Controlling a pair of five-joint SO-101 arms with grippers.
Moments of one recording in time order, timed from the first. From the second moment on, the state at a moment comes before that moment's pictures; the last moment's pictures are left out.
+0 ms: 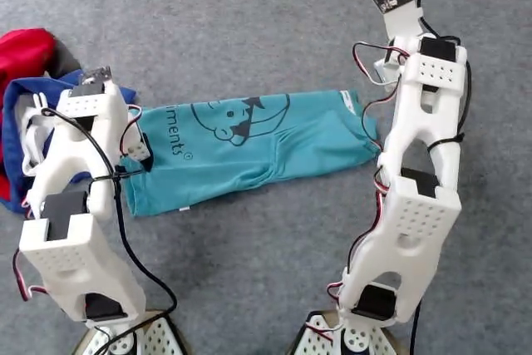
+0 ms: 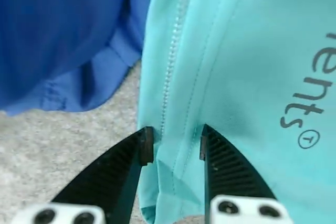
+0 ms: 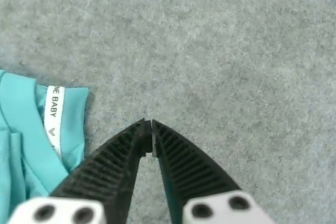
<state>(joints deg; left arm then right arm) -13.0 15.5 11.5 72.6 13.3 15.1 34.6 -29.3 61.9 39.9</state>
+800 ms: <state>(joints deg) -16.4 15.5 8.3 77.1 11.8 15.1 34.6 -29.3 61.9 39.9</state>
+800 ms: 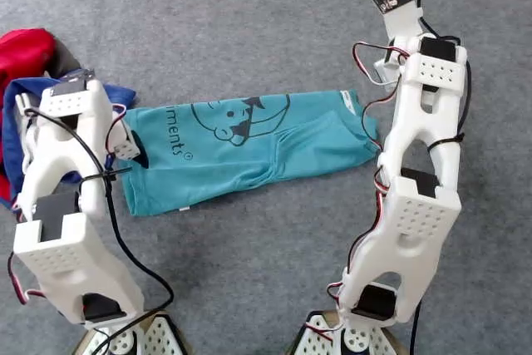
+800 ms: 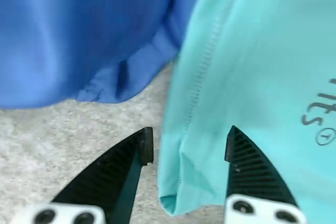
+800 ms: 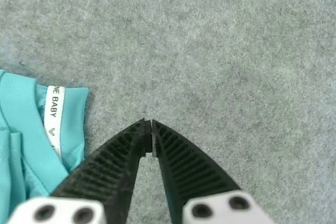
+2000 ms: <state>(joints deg) -14.2 21.1 8.0 68.5 8.3 15.1 34.6 -29.3 61.9 39.9</state>
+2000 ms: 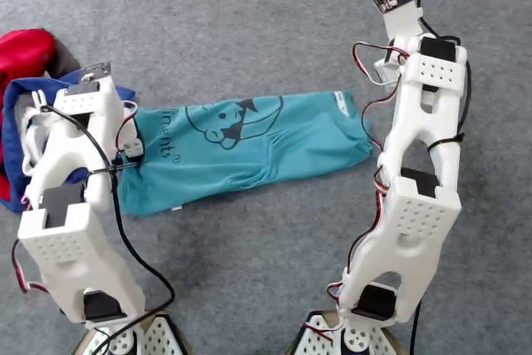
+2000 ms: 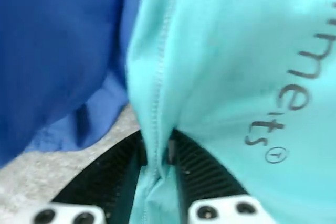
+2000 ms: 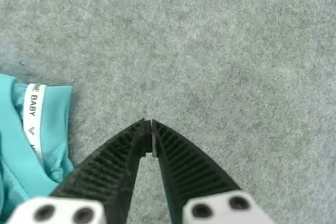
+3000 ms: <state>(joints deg) 27.6 22.1 -26.6 74.9 26.1 38.2 21.1 -39.8 64.0 24.1</state>
